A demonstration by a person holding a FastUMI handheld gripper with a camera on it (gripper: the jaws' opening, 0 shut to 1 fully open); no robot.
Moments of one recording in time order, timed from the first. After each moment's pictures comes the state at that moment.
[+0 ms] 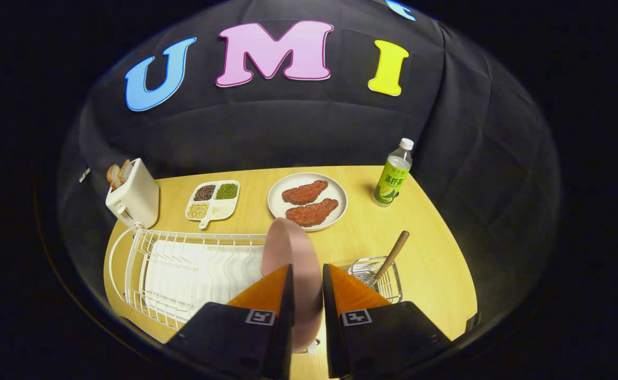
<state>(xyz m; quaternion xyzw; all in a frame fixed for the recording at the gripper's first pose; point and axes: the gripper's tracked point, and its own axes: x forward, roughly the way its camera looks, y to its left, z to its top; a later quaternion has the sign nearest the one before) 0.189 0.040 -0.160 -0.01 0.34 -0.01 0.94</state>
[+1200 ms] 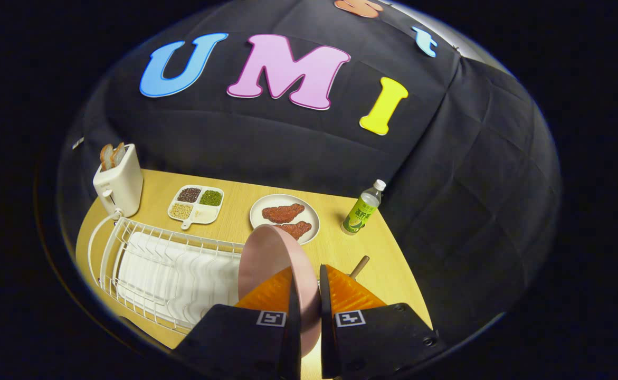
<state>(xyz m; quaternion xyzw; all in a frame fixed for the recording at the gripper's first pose) 0.168 0.029 -0.101 -0.10 0.27 -0.05 0.96</state>
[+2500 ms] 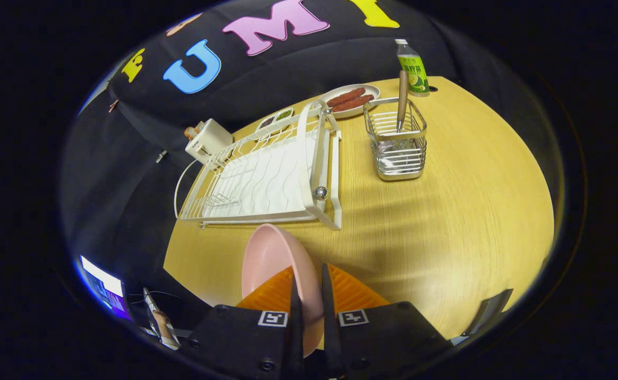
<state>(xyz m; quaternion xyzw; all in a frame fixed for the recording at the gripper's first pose) -0.005 0.020 -0.286 0.15 0.44 0.22 0.86</state>
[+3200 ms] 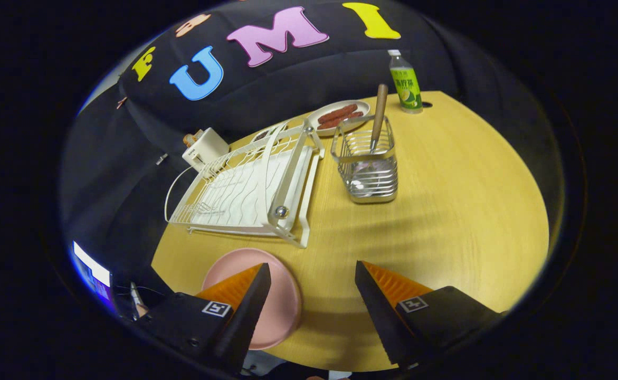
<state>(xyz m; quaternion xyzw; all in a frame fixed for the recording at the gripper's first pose) 0.031 -0.041 -0.273 0.11 0.36 0.21 0.90</state>
